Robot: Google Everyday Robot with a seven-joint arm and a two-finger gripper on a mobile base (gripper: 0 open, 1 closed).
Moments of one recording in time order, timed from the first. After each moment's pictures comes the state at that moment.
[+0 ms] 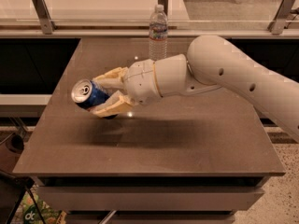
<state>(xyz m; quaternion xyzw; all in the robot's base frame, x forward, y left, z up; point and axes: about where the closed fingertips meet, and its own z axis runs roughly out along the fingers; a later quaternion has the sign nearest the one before) 0.488 0.117 0.905 -0.67 0.46 0.29 0.50</state>
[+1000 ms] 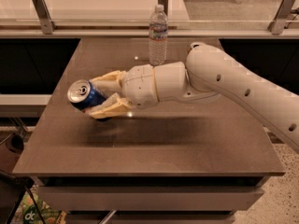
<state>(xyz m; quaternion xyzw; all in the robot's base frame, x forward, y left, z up) 0.484 0.124 0.904 -0.64 0.44 0.35 0.52</state>
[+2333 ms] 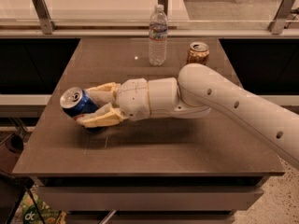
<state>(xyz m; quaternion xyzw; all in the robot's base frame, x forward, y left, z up) 0.475 0.142 0.877 -0.60 0.47 0.41 0.51</state>
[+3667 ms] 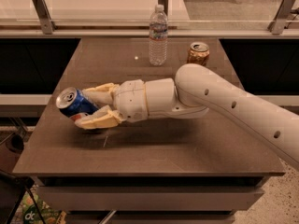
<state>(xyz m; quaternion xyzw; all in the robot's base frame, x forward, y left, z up) 0.470 0.148 0.879 -0.60 0.46 0.41 0.50</state>
